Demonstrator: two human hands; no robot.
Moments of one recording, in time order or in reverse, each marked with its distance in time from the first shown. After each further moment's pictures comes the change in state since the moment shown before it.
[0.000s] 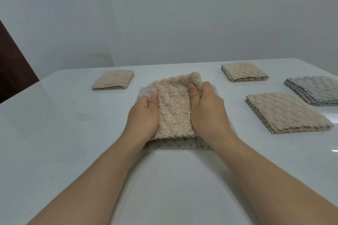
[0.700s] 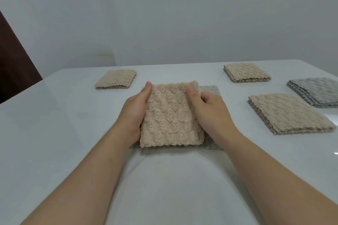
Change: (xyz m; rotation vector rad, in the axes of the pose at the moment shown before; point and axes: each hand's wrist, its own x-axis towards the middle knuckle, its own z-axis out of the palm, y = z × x) left_hand 0.010 0.007 -0.021 -0.673 -0.204 -0.276; right_hand 0.004 0.007 -0.003 0.099 -0.116 0.083
